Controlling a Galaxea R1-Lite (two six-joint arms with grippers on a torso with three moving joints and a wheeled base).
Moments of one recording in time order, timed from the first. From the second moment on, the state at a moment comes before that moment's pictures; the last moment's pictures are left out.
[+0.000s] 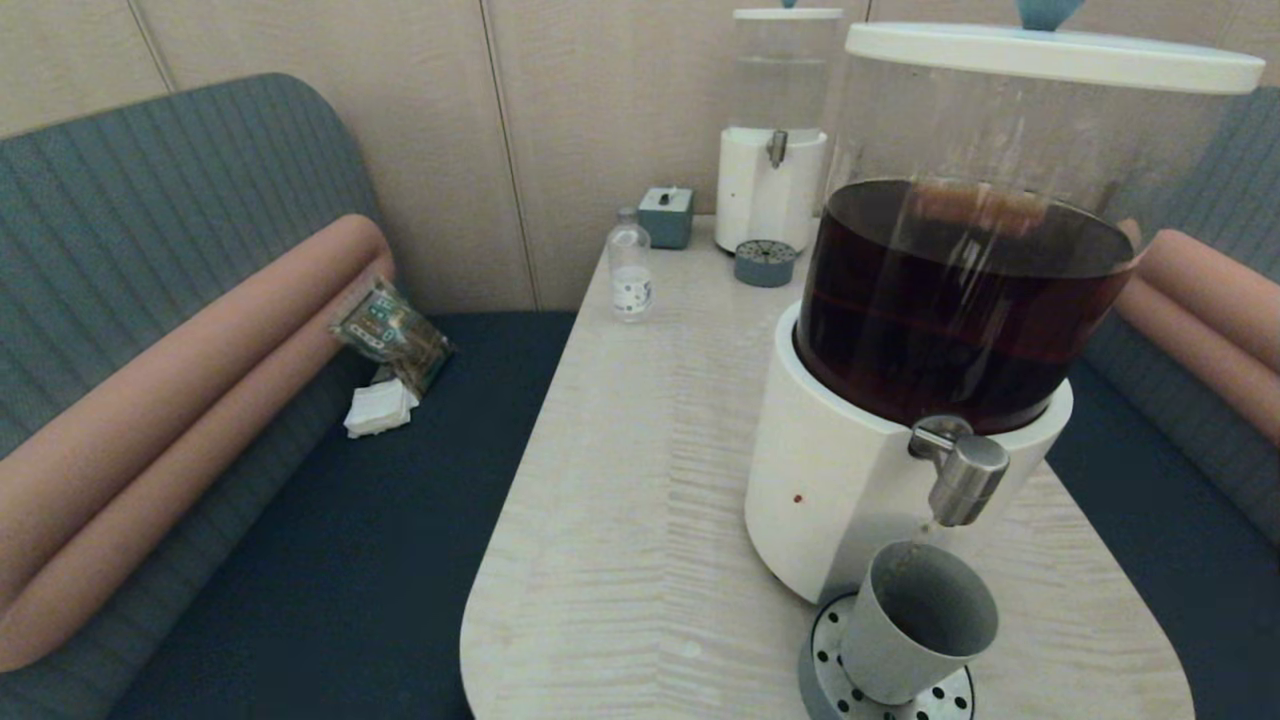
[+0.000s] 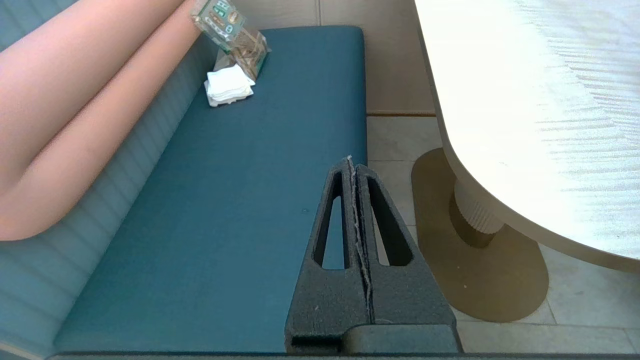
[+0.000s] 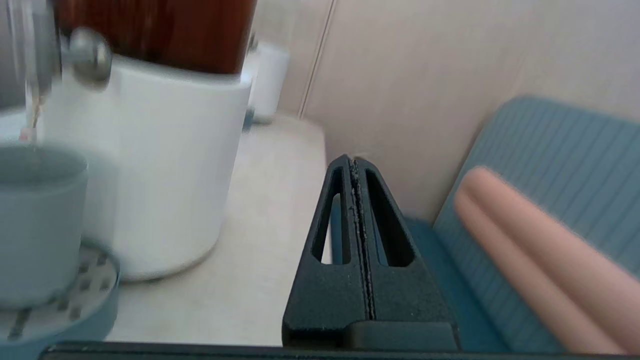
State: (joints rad) left arm 0.01 0.00 0.00 0.00 0.00 0.02; right arm 0.00 0.00 -0.01 -0.42 -0.04 -0.27
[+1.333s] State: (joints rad) left arm 0.01 0.00 0.00 0.00 0.00 0.02; right arm 0.00 0.00 -0.02 0.07 0.04 -0.12
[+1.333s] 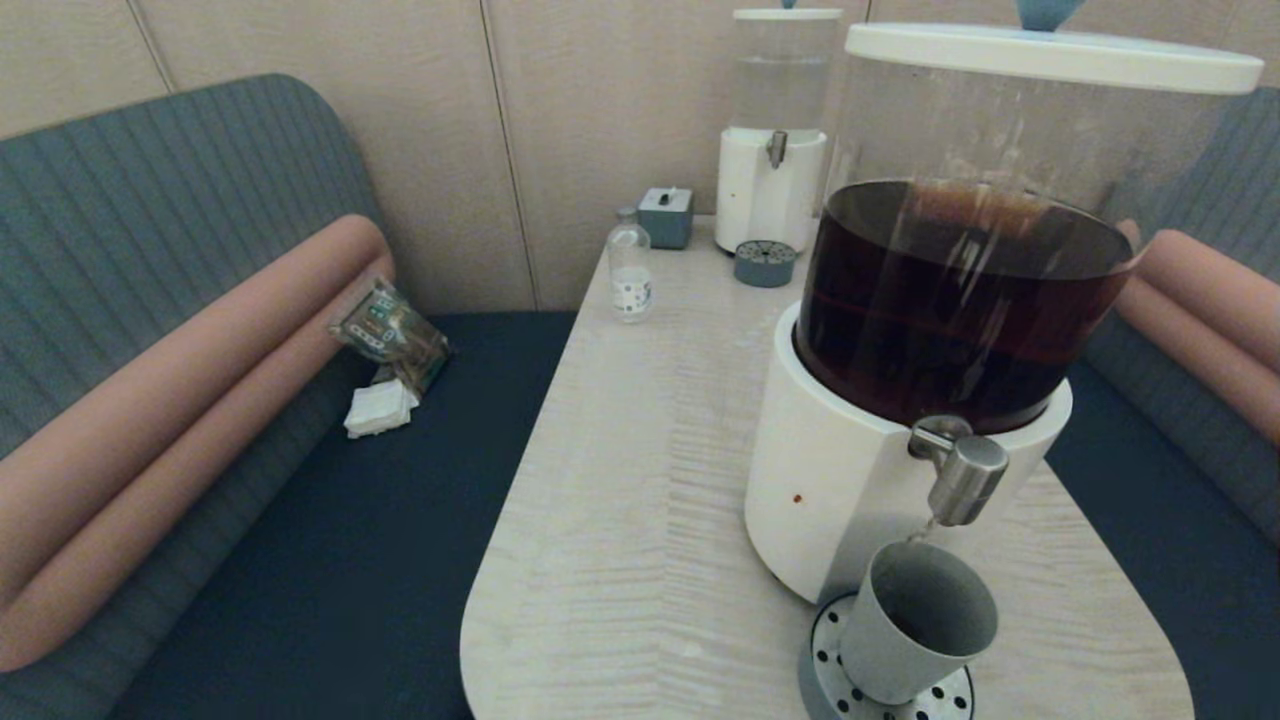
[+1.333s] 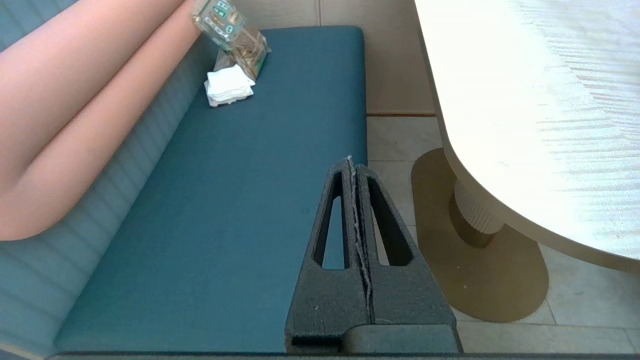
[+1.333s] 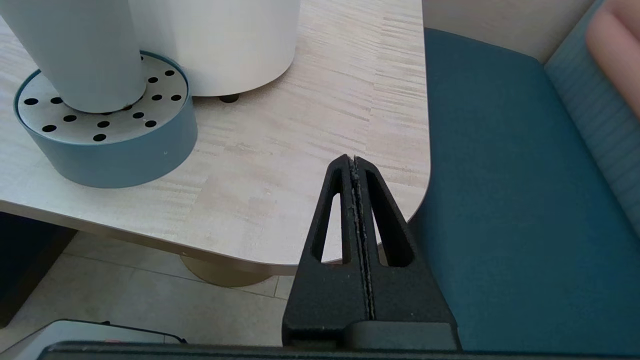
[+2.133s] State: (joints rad) left arm 0.01 0.00 -0.07 0.02 -0.01 0.02; right arm 0.00 0.00 -0.01 0.07 0.04 -0.12
